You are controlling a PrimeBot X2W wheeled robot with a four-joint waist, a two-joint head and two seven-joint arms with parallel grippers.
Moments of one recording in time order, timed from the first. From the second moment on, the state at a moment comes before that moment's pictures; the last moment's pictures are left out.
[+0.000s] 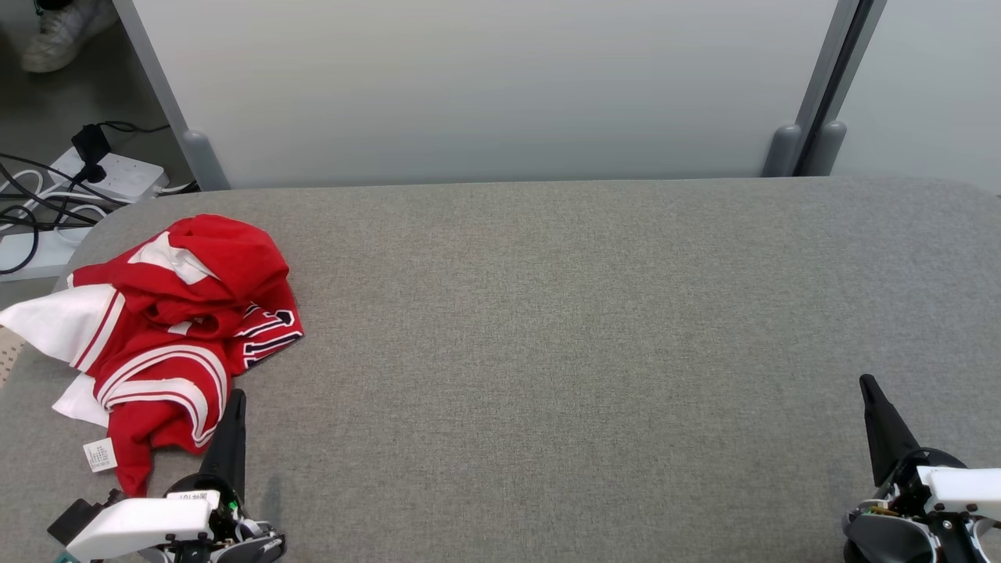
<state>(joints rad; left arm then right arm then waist) -0.05 0.03 0.08 0.27 -1.60 -0.12 0.11 -0.09 -0.04 -0.13 0.28 1.60 0.13 0.11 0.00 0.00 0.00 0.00</state>
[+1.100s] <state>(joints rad) -0.05 0.03 0.08 0.27 -1.60 -0.12 0.11 -0.09 -0.04 -0.13 0.28 1.60 0.13 0.11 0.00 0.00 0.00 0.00</state>
